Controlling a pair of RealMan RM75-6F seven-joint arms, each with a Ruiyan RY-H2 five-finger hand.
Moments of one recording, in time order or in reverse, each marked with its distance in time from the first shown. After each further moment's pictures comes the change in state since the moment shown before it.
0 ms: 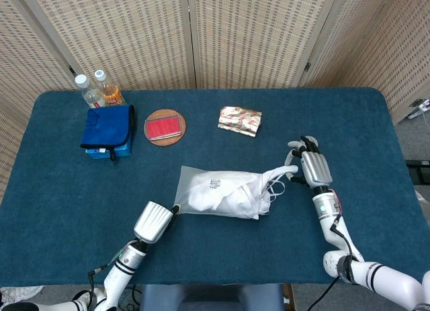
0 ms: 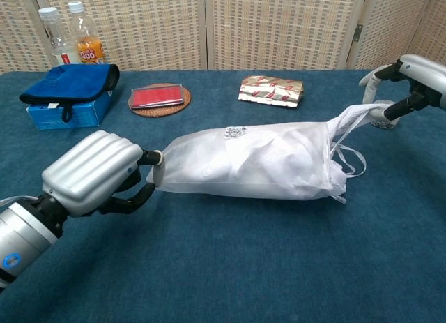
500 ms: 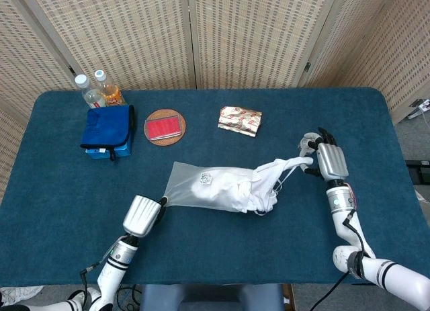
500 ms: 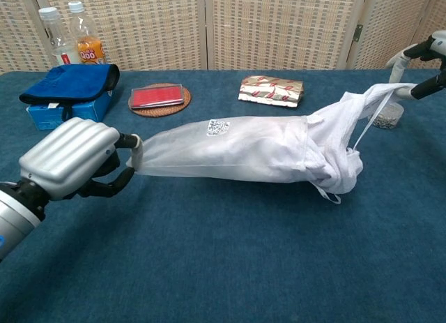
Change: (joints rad) left arm 0.024 0.043 -0.048 -0.039 -0.051 0.005 0.019; right arm -0.012 0.075 0.037 -0.020 0.041 0.009 -0.018
